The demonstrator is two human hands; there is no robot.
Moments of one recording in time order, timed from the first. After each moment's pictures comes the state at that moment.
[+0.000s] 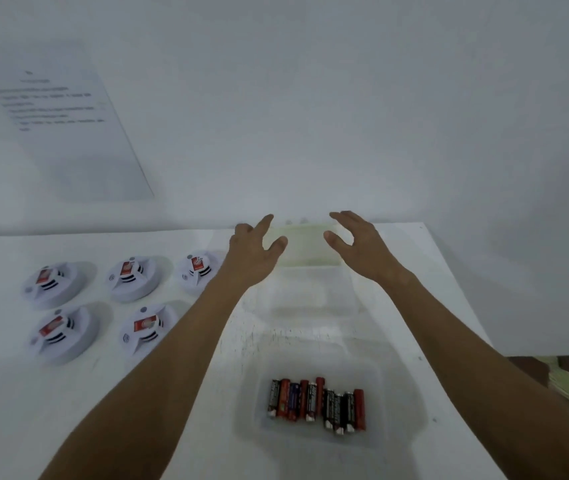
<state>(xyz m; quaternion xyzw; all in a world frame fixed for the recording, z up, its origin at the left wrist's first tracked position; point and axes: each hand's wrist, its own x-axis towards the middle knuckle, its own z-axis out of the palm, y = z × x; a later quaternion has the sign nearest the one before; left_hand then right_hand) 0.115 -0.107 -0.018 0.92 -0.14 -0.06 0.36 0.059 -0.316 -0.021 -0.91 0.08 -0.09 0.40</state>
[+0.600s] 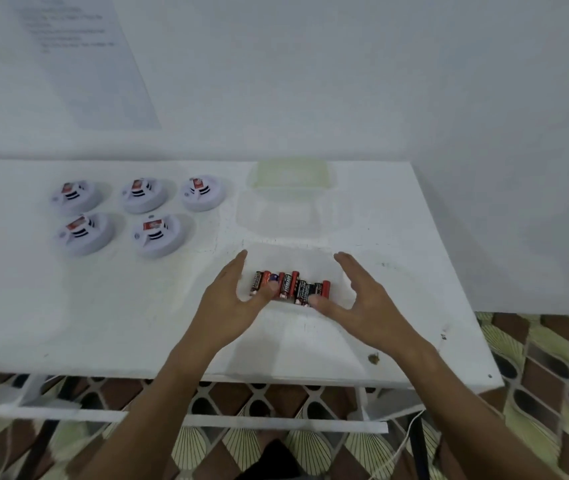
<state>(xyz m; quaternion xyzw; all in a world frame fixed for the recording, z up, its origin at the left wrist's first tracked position) -0.120 -0.048 -0.063 0.89 -0.08 -0.11 0.45 -0.183 -0.270 -0.056 -0.88 0.07 0.04 0.47</state>
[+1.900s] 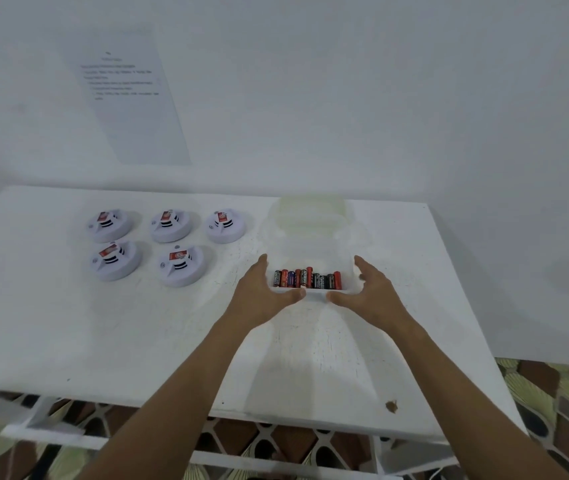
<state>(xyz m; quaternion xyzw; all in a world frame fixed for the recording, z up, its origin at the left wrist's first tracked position) -0.054 -0.073 -0.052 0.90 -0.05 -0.10 0.43 -0.102 -0.284 -0.052 -0.89 0.11 0.00 0.45</state>
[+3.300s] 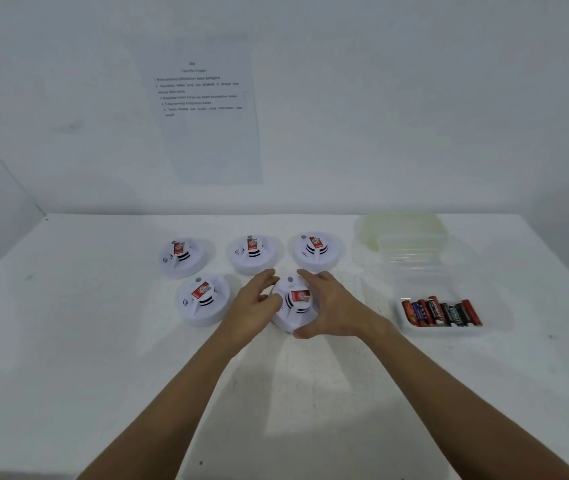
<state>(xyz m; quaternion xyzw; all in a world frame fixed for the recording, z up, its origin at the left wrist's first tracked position) 0.058 0.144 -0.055 0.81 -0.08 -0.16 0.55 0.042 -0.042 -0.074 -0.92 -0.06 0.10 0.37</state>
